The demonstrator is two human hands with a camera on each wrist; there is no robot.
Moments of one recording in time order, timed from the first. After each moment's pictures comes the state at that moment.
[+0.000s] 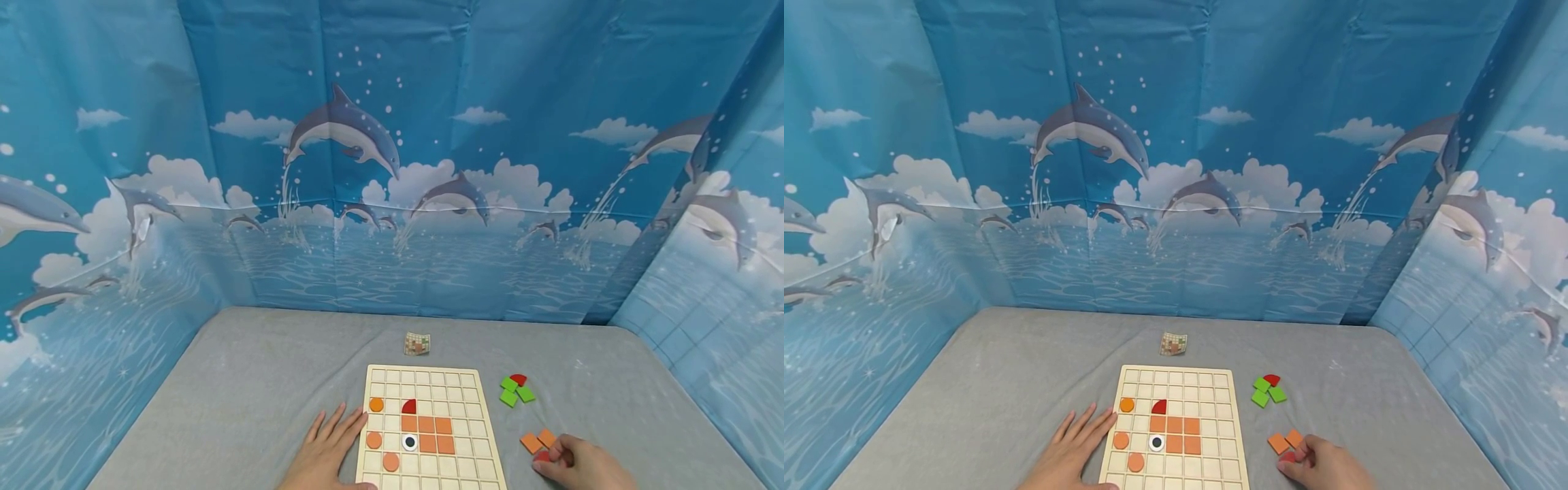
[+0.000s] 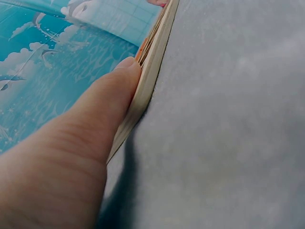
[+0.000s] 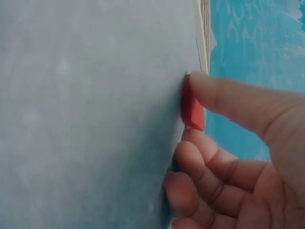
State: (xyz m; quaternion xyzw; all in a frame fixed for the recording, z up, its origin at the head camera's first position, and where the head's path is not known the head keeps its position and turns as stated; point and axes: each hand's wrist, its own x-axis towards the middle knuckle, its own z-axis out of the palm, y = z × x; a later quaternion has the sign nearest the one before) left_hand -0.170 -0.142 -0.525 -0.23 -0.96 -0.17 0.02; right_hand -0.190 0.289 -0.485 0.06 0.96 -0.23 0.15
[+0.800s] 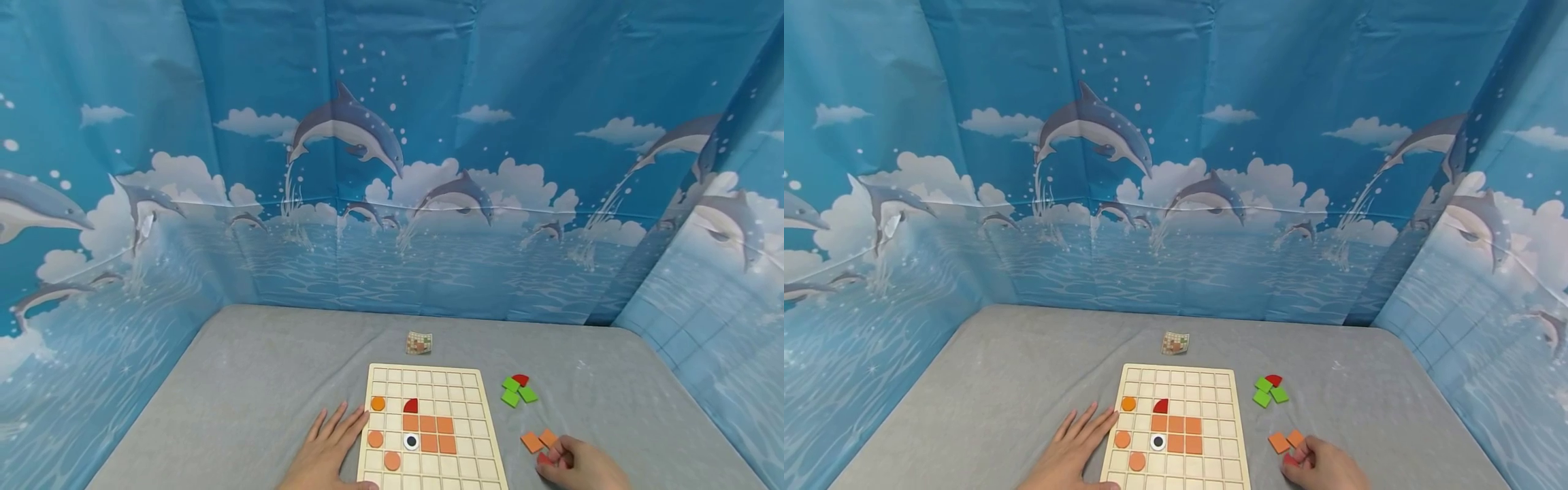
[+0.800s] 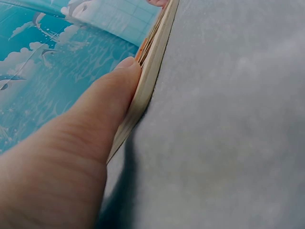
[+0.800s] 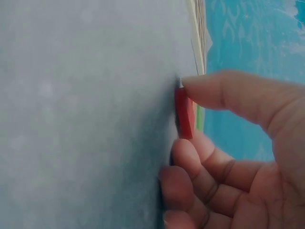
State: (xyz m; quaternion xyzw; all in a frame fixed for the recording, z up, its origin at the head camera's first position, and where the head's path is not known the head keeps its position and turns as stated) left_hand -0.169 -0.142 -0.523 -0.22 -0.96 -0.20 0.01; right_hand -0.191 0.284 -0.485 0.07 0.94 -0.28 0.16
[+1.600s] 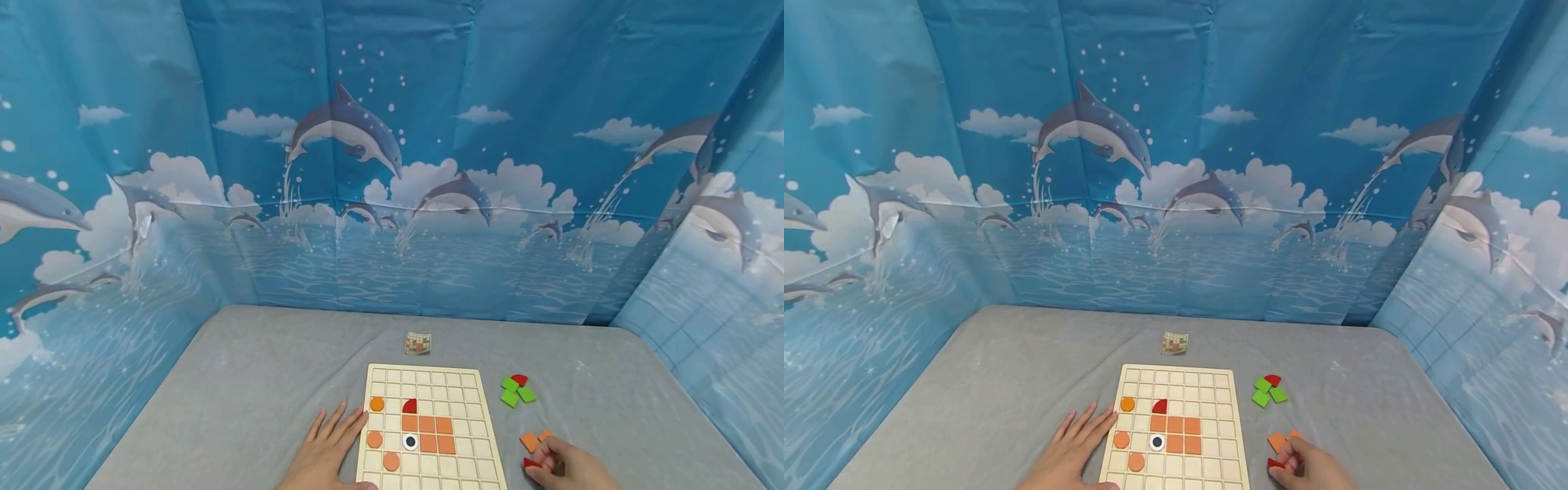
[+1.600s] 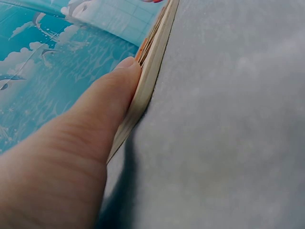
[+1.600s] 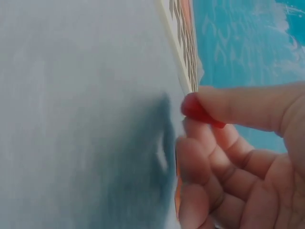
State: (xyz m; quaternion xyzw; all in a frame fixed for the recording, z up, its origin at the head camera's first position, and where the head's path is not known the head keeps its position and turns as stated) left_hand -0.170 -0.142 -0.525 -0.22 -0.96 -0.18 0.01; right_hand -0.179 0.263 -0.480 0.05 0.94 -0.32 0.13
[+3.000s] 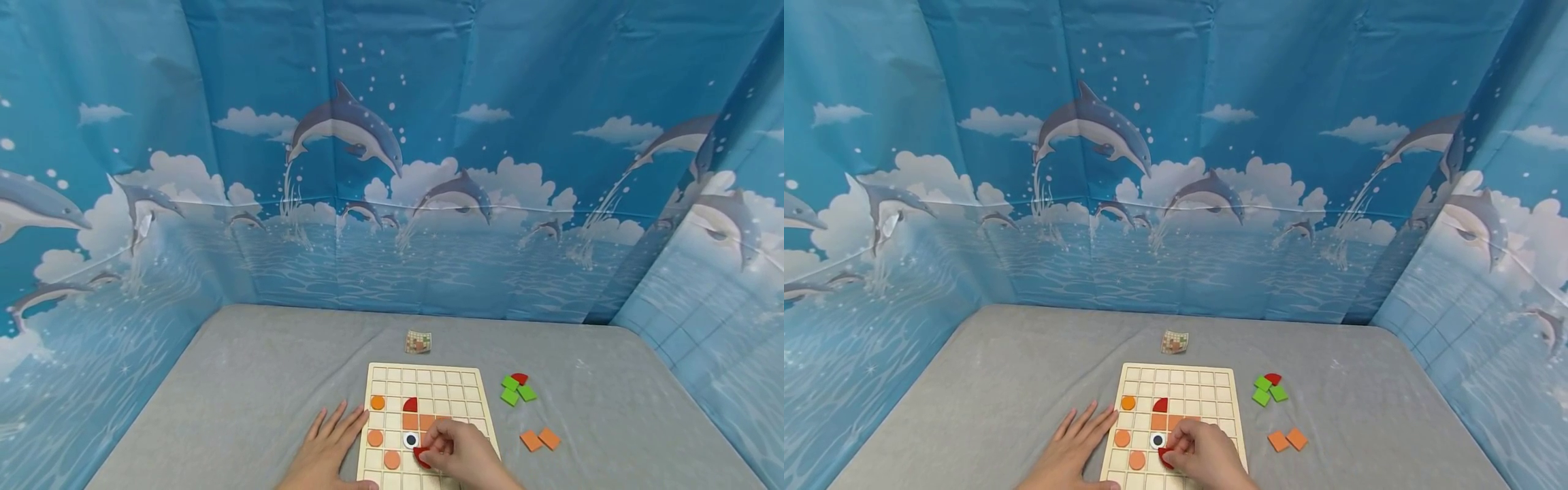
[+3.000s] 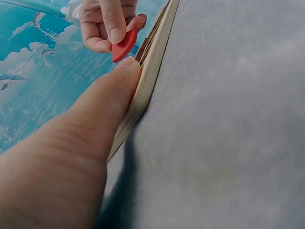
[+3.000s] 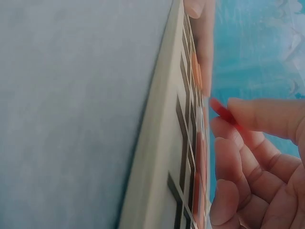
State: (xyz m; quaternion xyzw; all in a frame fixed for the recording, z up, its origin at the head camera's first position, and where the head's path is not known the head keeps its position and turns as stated) left_hand -0.170 -0.140 -0.523 -0.21 -0.96 -0.19 -0.01; right_hand -0.187 0.132 -0.471 -0.22 0.86 -0.45 0.09
